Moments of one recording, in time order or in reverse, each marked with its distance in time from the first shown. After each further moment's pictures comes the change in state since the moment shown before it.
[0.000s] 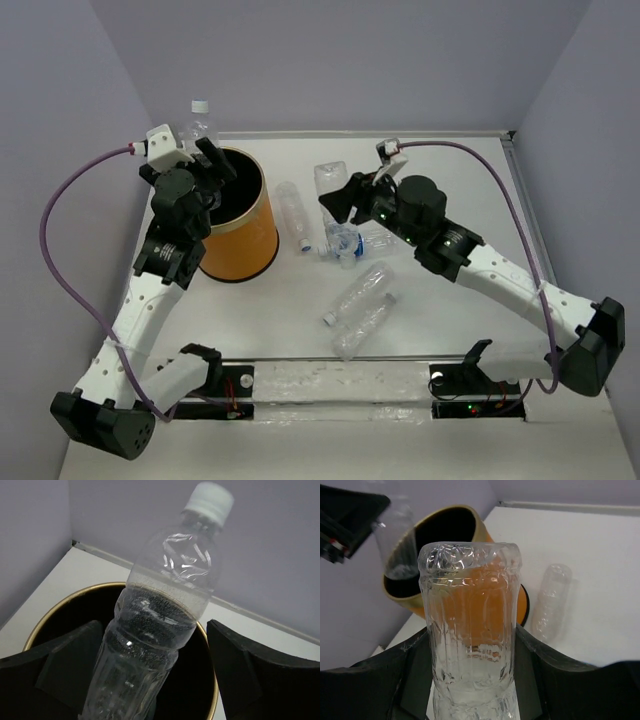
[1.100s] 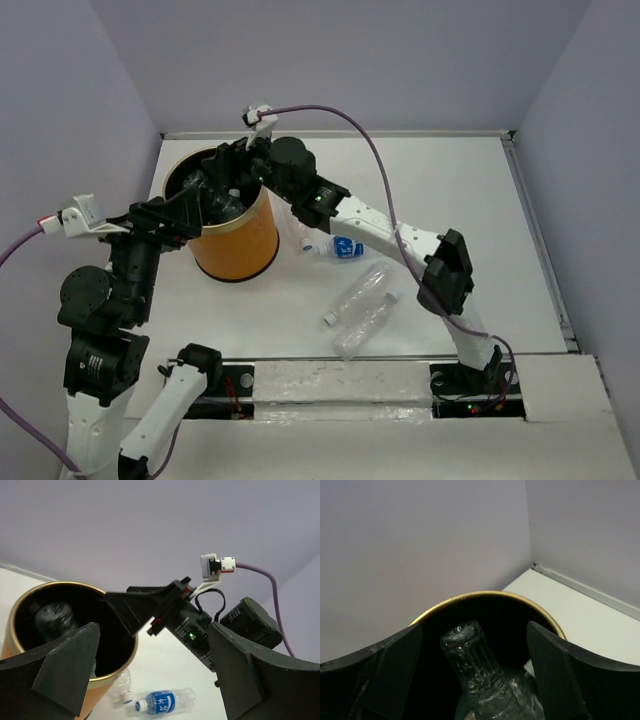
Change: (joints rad) left arm 0.025 -0.451 0.044 -0.315 0.262 -0.193; right arm 0.200 1.006 1.128 0.126 0.052 -0.285
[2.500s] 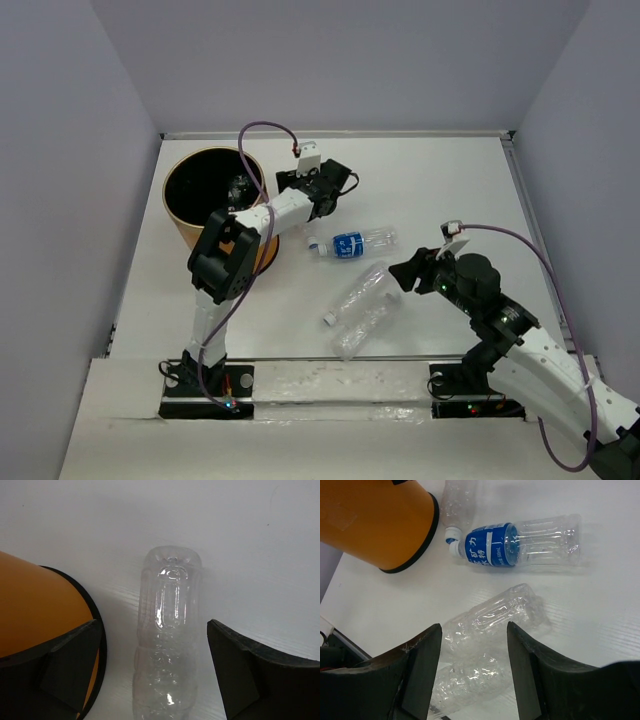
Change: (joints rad) left arm -0.377 1.521 0.428 0.028 -0.623 -0.114; right arm -0.351 -1.625 -1.736 -0.335 -0.084 0.304
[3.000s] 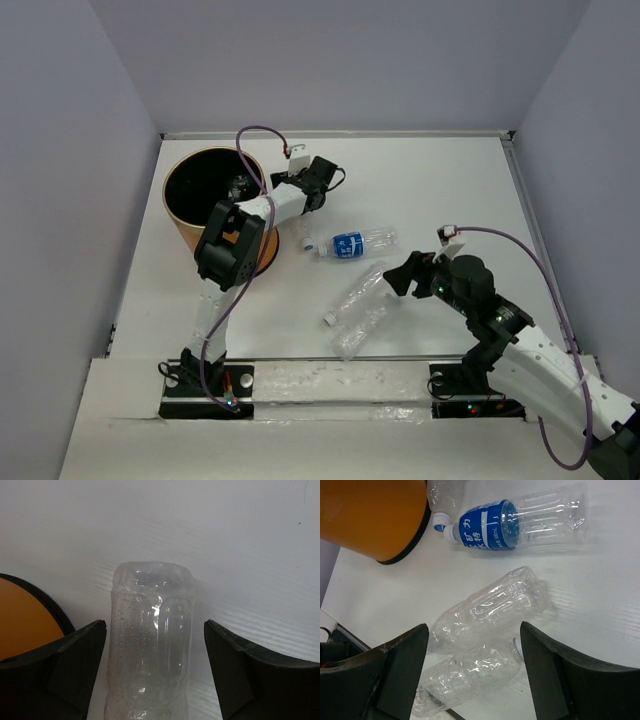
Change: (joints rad) left arm 0.103 0.134 0.045 0.035 0.116 0.011; right arm 0.000 0.000 -0.048 0.001 -0.045 0.071
